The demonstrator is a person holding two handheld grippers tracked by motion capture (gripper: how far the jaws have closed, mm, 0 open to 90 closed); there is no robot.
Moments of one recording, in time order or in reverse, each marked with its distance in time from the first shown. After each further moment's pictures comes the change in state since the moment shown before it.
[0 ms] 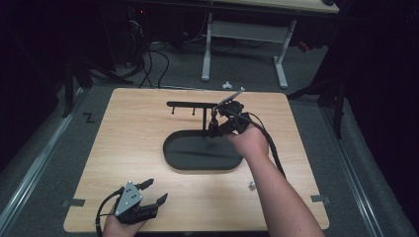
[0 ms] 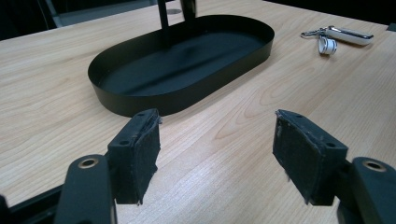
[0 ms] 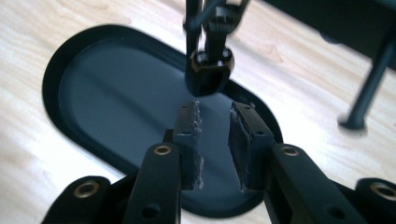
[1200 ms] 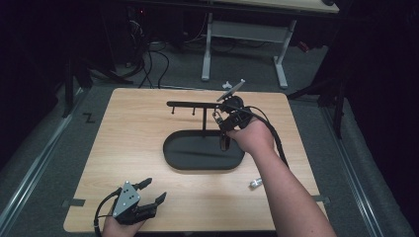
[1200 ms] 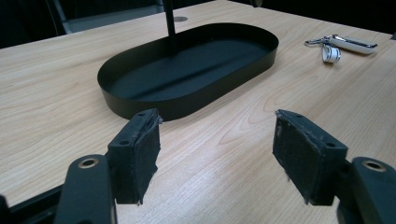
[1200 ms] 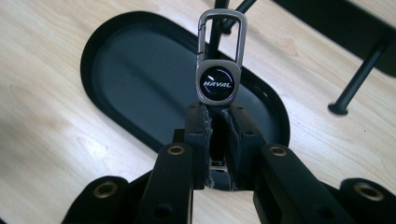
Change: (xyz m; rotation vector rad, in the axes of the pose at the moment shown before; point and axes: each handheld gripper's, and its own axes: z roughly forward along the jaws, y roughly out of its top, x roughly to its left) left arm -0.001 0.001 -0.003 -0.028 0.023 -0.008; right arm 0.002 0.013 -0.027 0.064 0.064 -0.054
